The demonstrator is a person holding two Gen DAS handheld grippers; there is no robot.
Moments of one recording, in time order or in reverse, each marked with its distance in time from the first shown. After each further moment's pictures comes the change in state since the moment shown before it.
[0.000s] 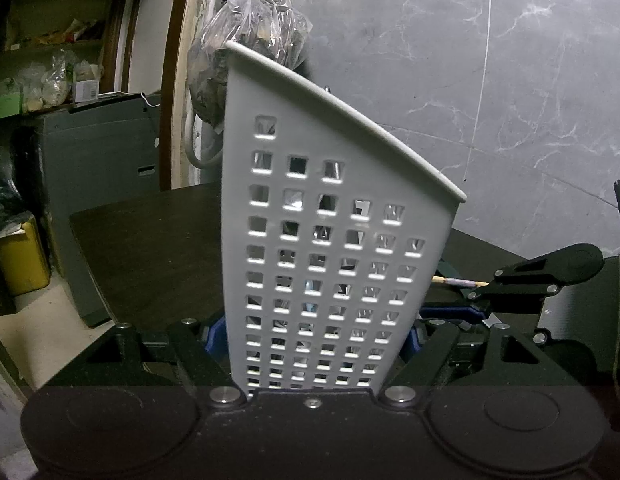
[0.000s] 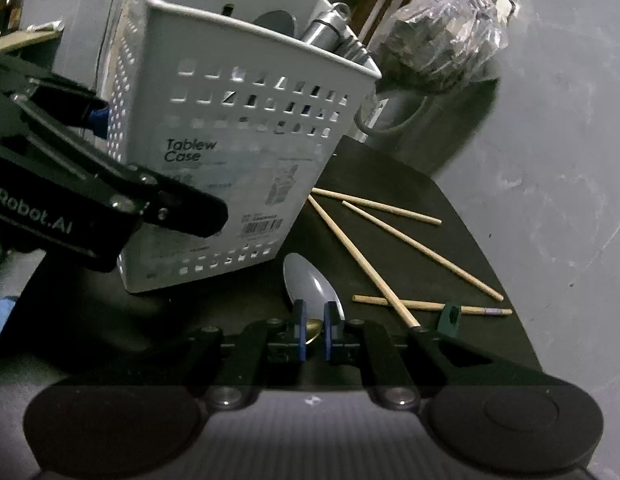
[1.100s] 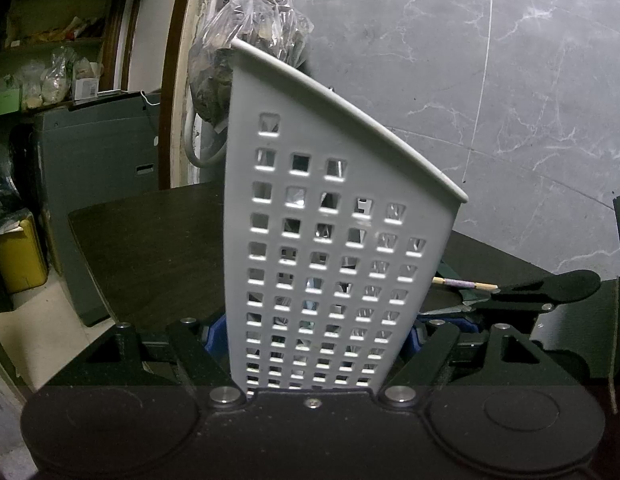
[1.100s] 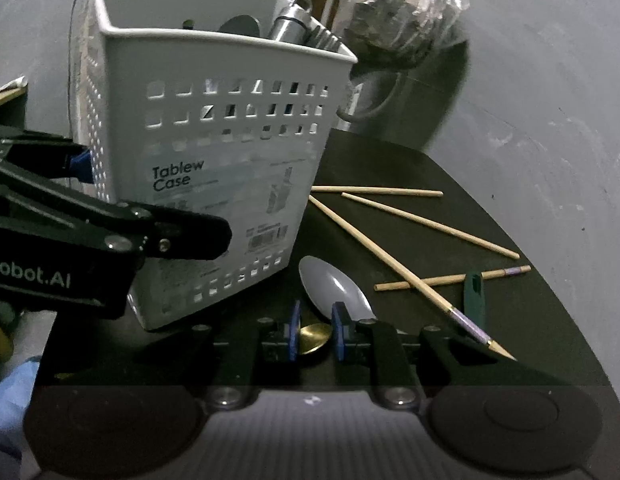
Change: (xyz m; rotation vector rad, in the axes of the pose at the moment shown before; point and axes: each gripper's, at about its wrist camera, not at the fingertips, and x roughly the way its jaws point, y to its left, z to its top) left arm 0.001 0.000 0.000 -0.005 0.000 -0.005; right arm 0.006 -0.003 0.005 0.206 0.013 0.017
